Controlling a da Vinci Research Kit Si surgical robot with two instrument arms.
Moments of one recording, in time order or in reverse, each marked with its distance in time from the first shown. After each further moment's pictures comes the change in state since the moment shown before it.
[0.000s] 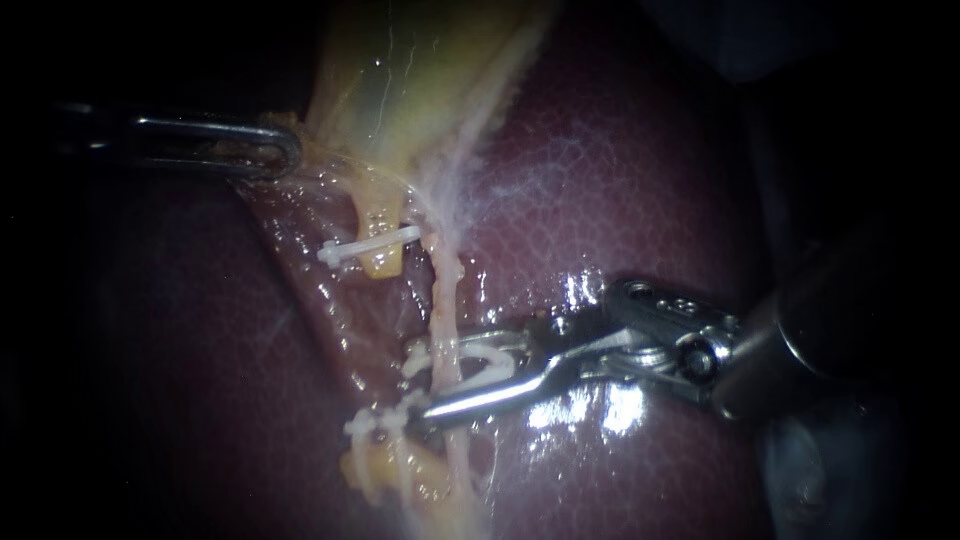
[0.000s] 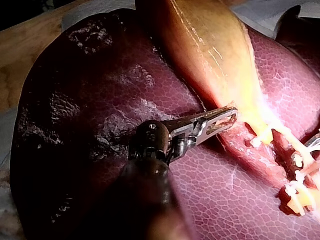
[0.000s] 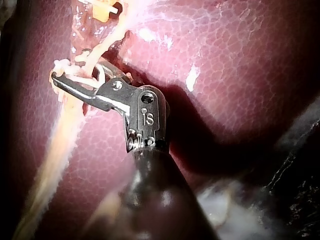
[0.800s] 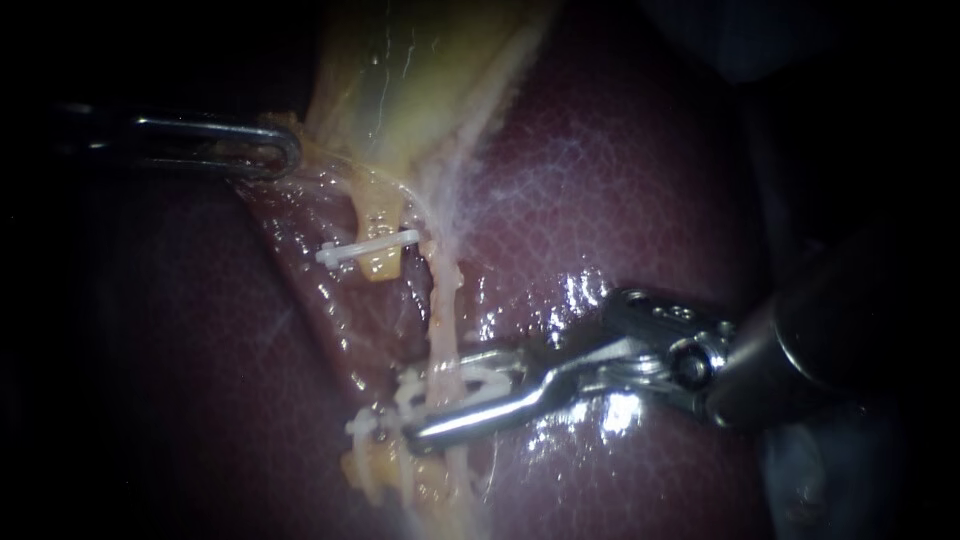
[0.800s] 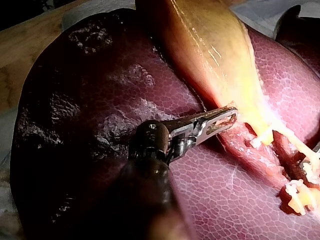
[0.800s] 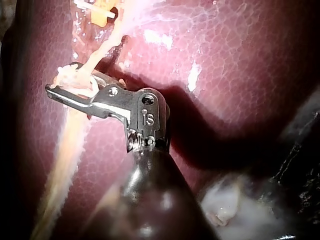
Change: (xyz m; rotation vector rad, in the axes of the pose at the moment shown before) right arm 0.000 -0.001 0.000 0.081 0.017 0.110; left arm 0.000 0.000 0.000 0.000 0.000 0.000
